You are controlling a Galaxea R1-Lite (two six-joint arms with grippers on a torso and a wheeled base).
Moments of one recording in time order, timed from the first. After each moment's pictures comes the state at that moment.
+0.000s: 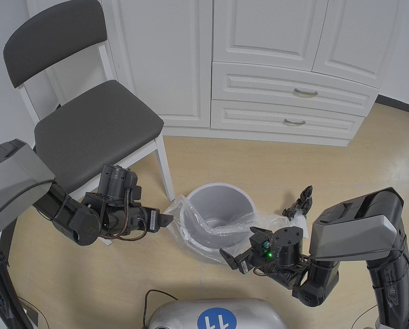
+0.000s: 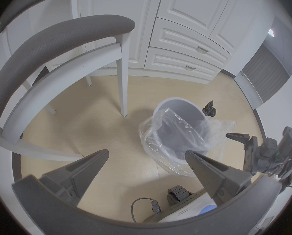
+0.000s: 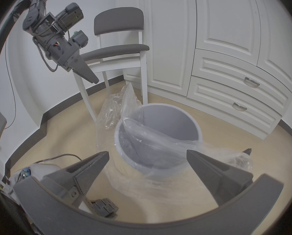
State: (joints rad) left arm -0.40 2.05 -0.87 -0.51 0.00 -0.15; right arm 0.66 2.45 -0.60 -1.55 -0.13 -0.15
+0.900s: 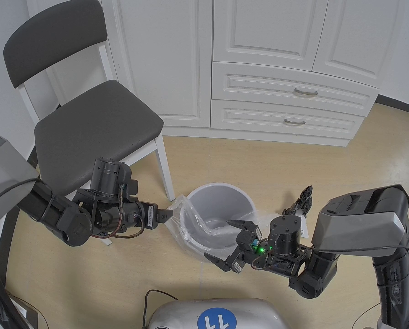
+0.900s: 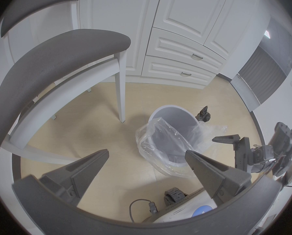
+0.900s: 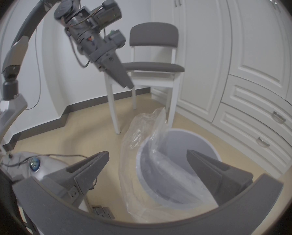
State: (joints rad) left arm -0.42 1.97 -0.84 -0.51 0.00 -0.15; right arm 0.66 2.42 -0.69 -1.48 0.16 -0.39
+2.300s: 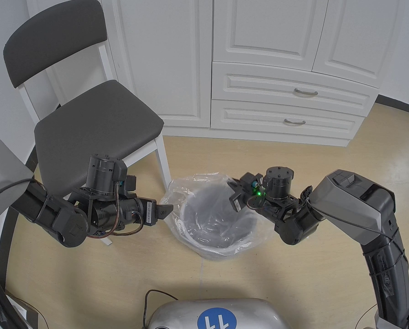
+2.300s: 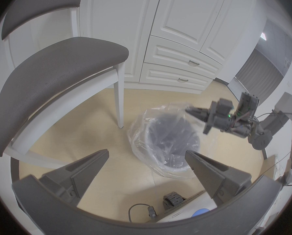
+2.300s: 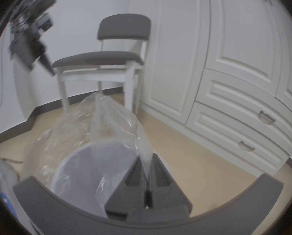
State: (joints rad) left arm -0.42 1.94 -0.82 -0.56 -0.01 -0.15; right arm 0.46 2.57 -1.35 -1.11 0.09 -0.37
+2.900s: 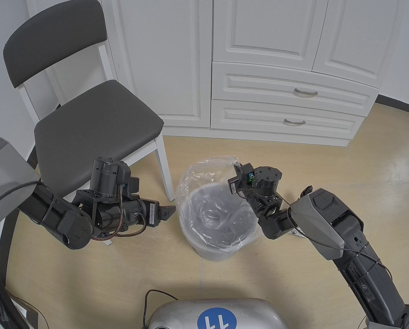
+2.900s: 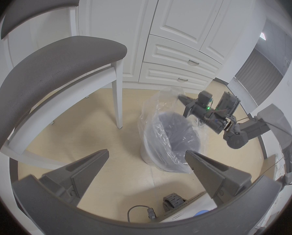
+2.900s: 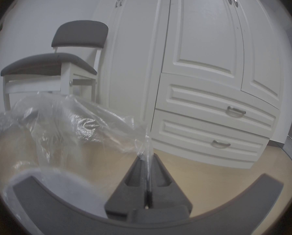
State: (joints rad) left arm -0.42 1.97 -0.82 -0.59 -0.01 -0.15; right arm 0.44 2.88 -1.89 -1.09 -0.17 -0.28
